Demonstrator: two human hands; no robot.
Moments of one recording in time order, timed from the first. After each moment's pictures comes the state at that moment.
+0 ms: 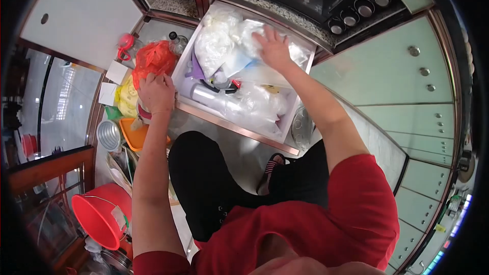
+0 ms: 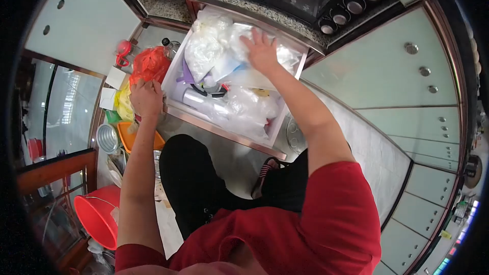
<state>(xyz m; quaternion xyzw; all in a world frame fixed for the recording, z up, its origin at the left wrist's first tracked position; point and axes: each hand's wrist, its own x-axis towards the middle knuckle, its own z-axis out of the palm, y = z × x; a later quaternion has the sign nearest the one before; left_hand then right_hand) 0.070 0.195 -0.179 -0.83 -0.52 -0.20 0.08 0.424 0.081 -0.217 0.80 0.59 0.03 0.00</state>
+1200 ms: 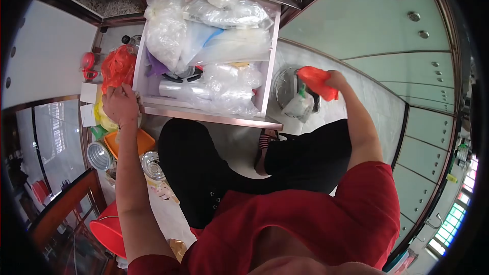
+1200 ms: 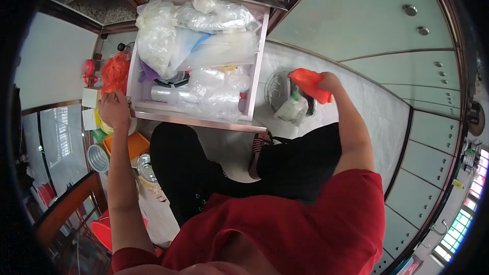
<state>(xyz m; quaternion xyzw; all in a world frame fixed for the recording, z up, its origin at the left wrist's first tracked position) 0.072 0.202 -0.178 -0.86 -0.49 -0.14 0.11 0.562 -0.302 -0.260 0.92 0.26 -0.28 0.07</state>
